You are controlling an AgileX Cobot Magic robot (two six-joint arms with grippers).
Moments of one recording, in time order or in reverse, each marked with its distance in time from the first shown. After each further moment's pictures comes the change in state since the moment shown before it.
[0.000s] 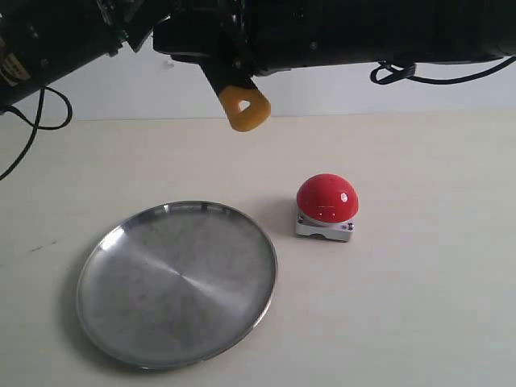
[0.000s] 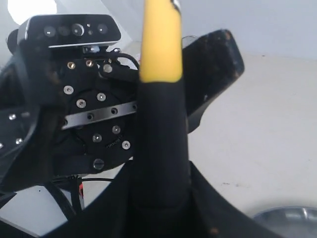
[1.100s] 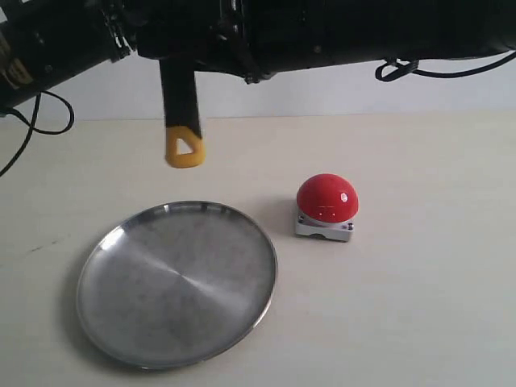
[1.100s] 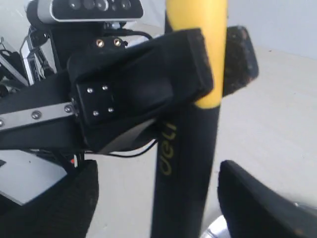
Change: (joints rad) left arm 0.000 0.002 -0.002 0.023 0.031 0.052; right arm 0.000 -0.004 -0.006 -0.095 0.030 -0.019
